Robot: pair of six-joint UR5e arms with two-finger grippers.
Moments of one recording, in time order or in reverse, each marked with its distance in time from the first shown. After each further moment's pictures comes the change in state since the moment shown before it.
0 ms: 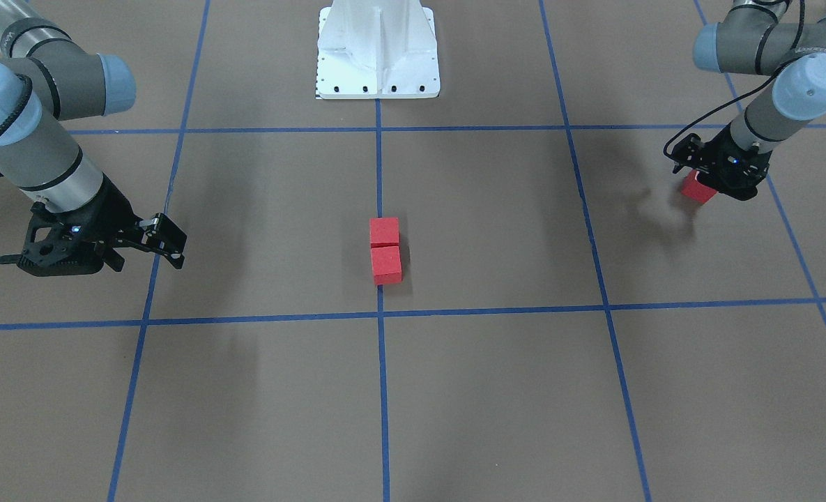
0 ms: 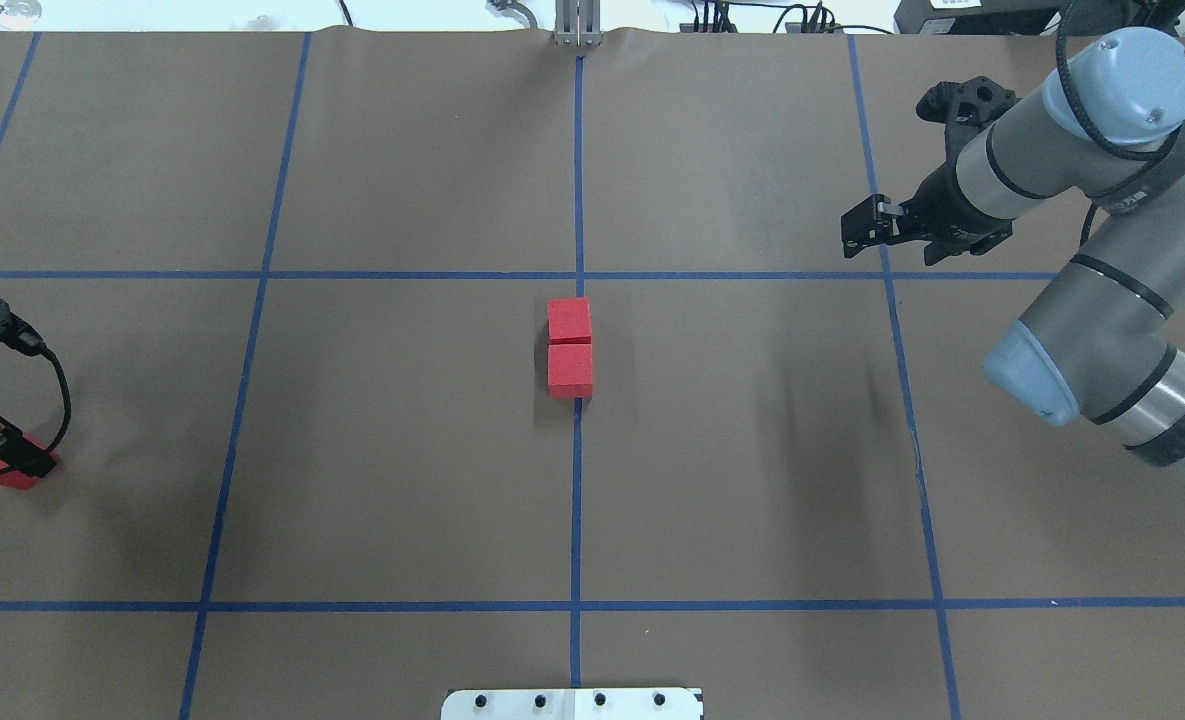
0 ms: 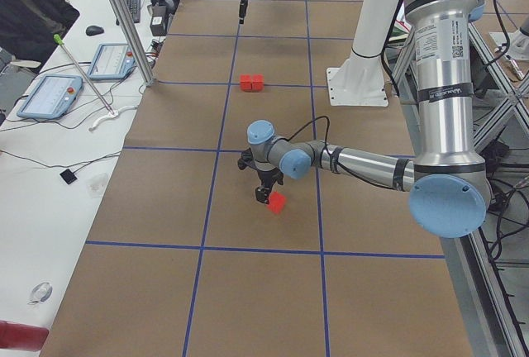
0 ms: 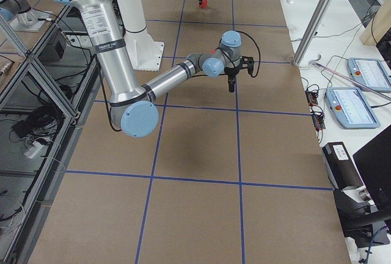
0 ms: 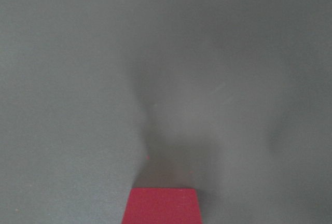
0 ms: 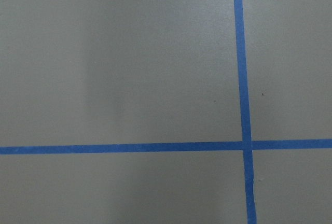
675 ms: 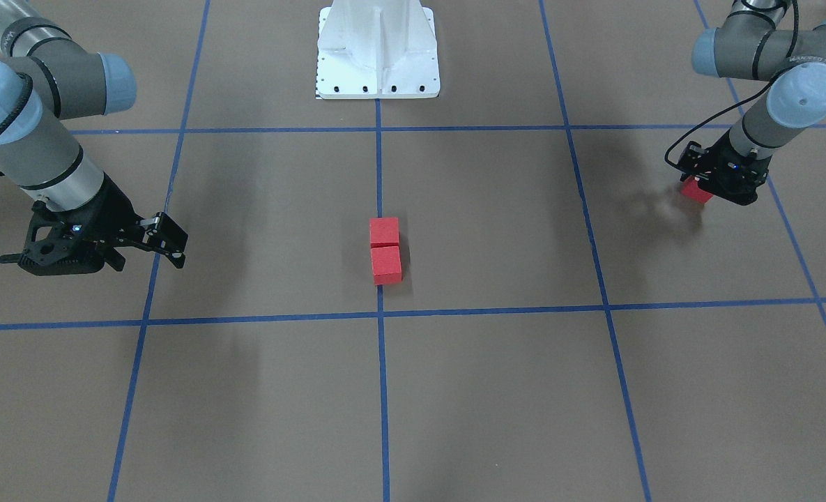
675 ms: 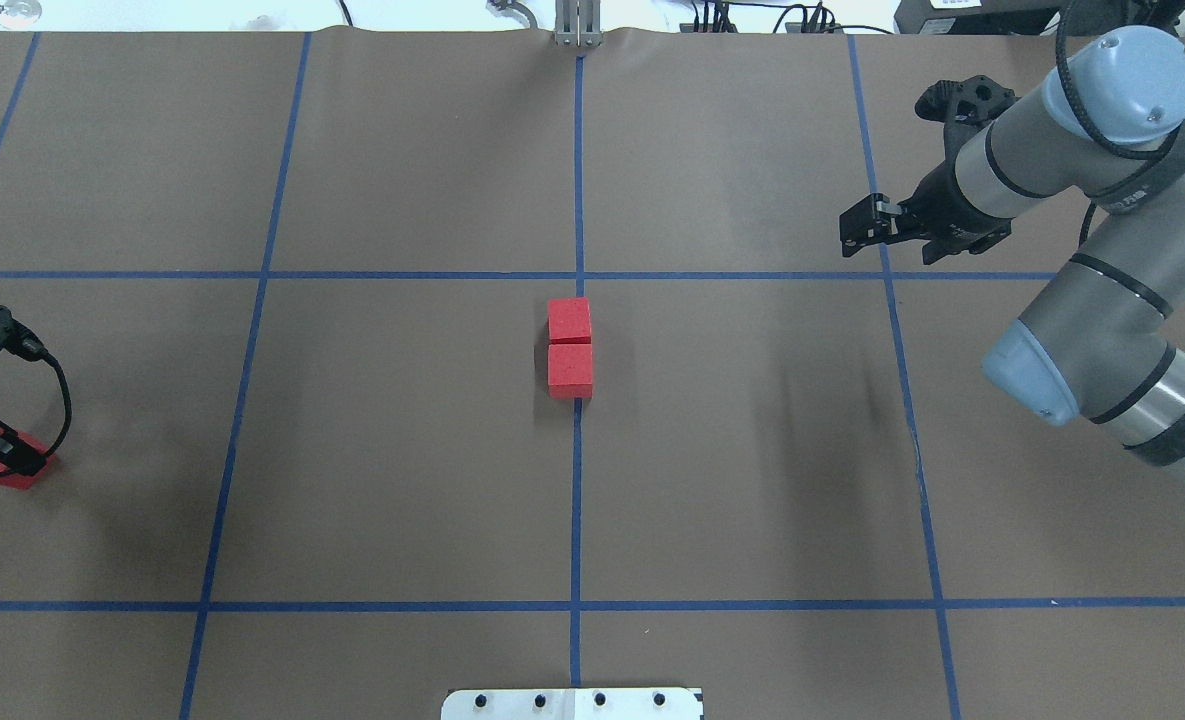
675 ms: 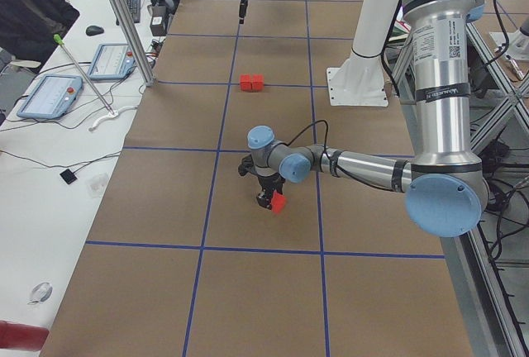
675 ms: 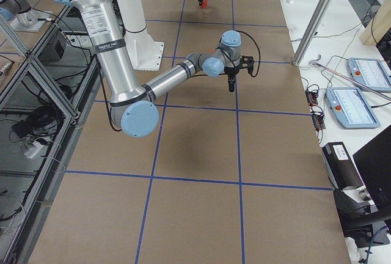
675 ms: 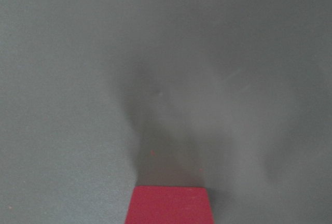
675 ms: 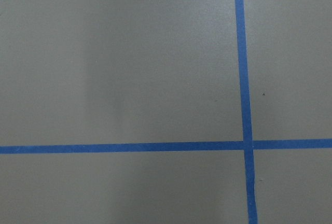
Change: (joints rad) left arm 0.006 -0.003 0.022 0.000 0.031 -0.004; right arm -0.001 0.001 0.002 0.000 0.000 0.000
